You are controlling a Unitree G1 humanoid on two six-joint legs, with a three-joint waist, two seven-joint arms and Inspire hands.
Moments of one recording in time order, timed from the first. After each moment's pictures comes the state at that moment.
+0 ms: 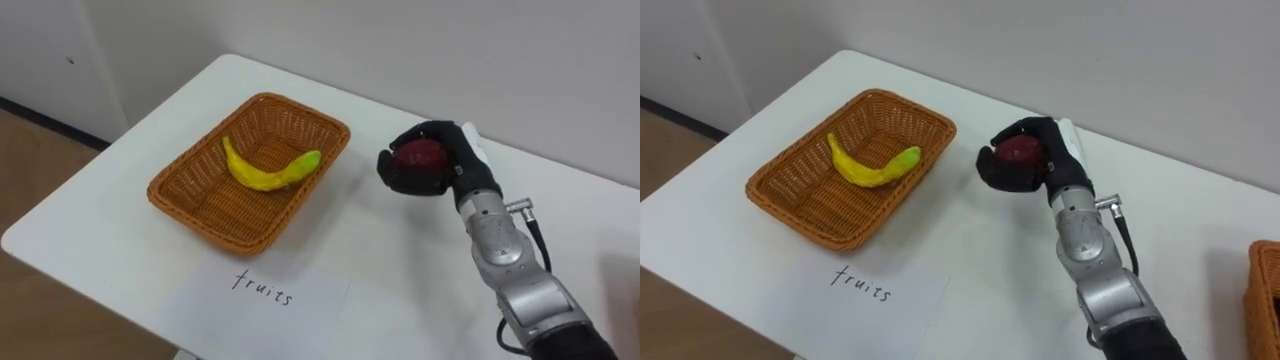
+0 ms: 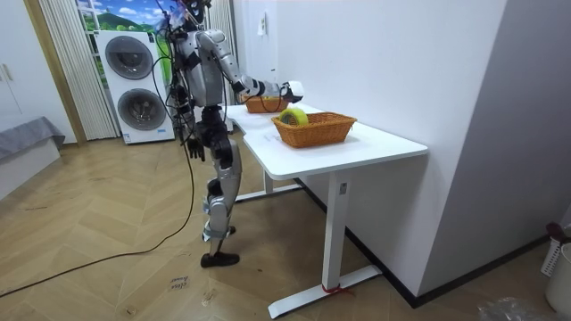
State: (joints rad) left arm 0.34 0.14 0.10 0.94 0.34 0.13 0.36; right arm -0.28 -0.31 0.25 0.39 -0.08 0.00 -0.18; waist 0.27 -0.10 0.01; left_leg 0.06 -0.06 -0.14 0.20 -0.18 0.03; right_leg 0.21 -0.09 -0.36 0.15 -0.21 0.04
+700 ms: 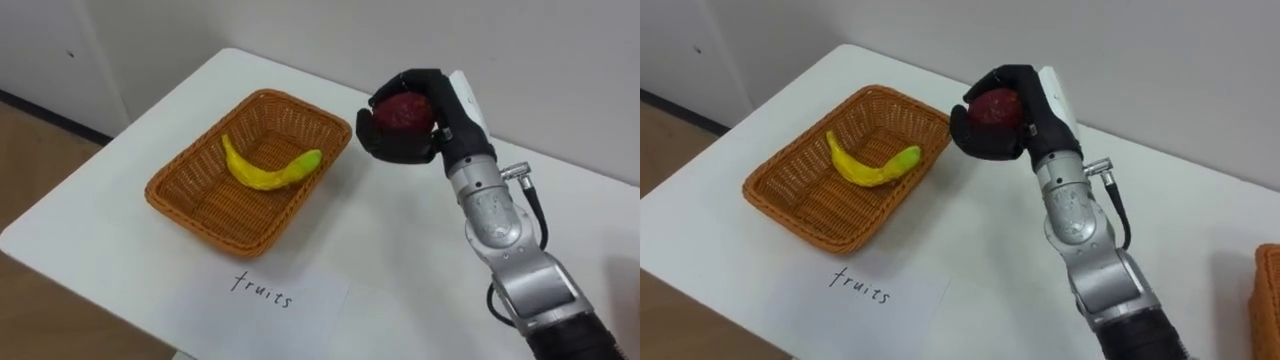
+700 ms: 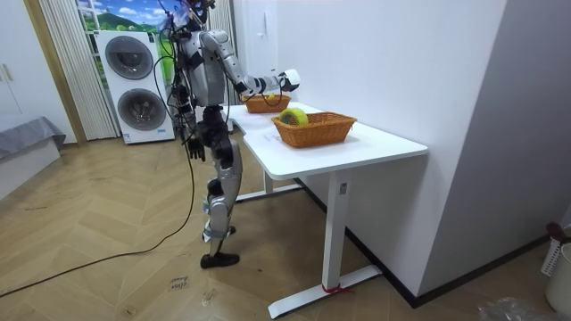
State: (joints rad) left arm 0.33 0.14 0.10 0.93 0.35 0.12 0.33; right arm -0.32 -0.31 0.26 0.18 -0.17 0.01 -0.15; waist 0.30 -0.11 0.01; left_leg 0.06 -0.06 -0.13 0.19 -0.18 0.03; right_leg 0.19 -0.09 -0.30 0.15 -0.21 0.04
